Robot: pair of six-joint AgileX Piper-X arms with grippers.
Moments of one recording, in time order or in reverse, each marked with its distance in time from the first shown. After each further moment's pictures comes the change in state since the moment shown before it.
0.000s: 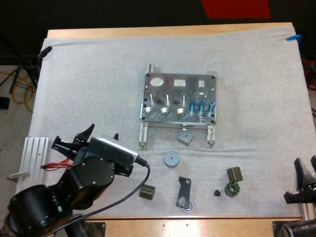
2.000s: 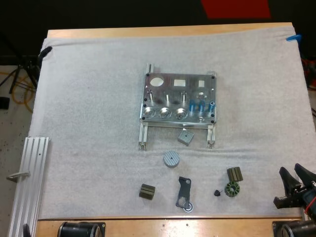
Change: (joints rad) left arm 0.918 -0.728 -0.141 0.364 0.434 0.238; right arm 0.000 -0.002 0.075 0.082 -0.091 -0.027
